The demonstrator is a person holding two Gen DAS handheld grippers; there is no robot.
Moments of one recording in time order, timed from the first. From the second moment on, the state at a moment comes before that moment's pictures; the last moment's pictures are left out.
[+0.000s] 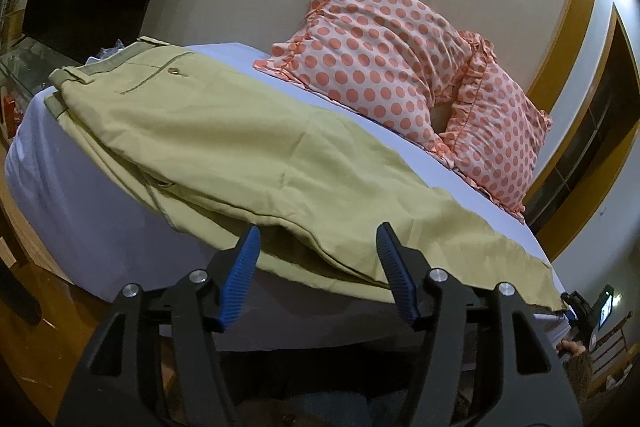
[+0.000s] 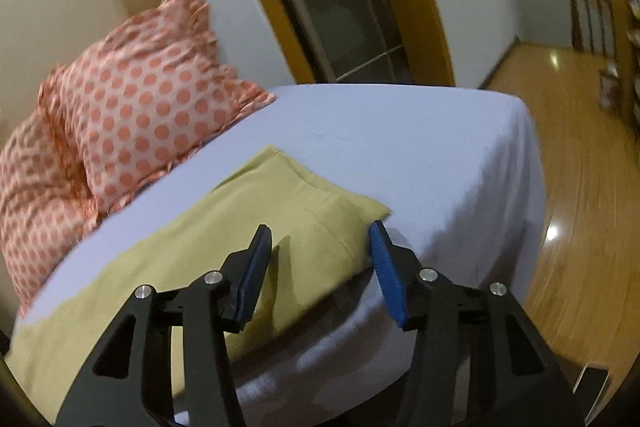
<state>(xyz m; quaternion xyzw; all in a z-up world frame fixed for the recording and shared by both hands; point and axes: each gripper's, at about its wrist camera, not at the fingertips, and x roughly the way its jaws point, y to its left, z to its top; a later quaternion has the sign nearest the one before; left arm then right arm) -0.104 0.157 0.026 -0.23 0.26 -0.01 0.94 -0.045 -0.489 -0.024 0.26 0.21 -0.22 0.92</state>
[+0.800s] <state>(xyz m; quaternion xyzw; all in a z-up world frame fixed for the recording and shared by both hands) -0.111 0.179 0.015 -0.25 0.27 0.05 0.93 0.042 -0.188 0.055 0.18 0.23 0.36 0.88</state>
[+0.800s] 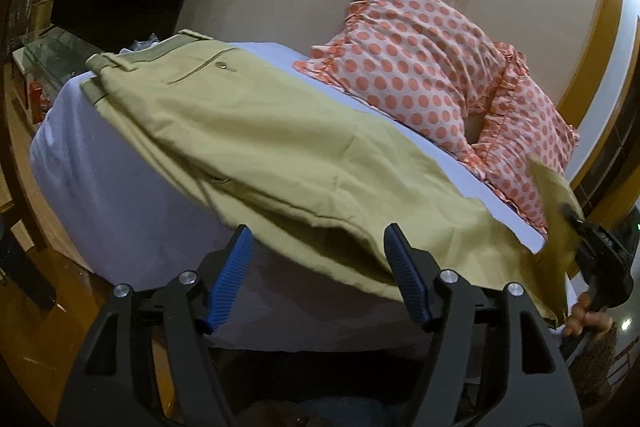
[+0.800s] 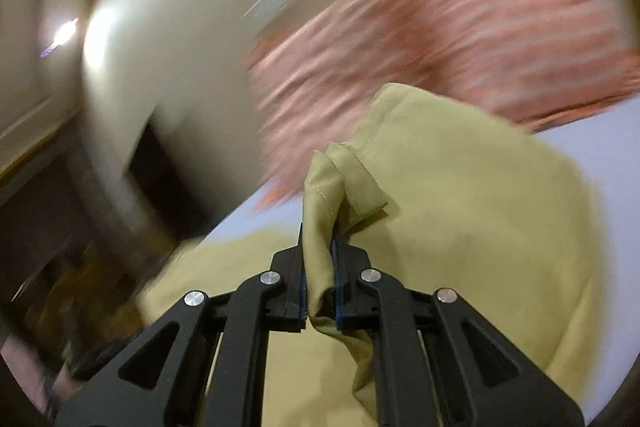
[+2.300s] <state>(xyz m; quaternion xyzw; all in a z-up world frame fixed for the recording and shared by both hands) -0.023 0.265 0.102 -0.25 0.25 0.13 0.93 0.020 -0.183 0.045 0.18 0.24 0.32 0.90</state>
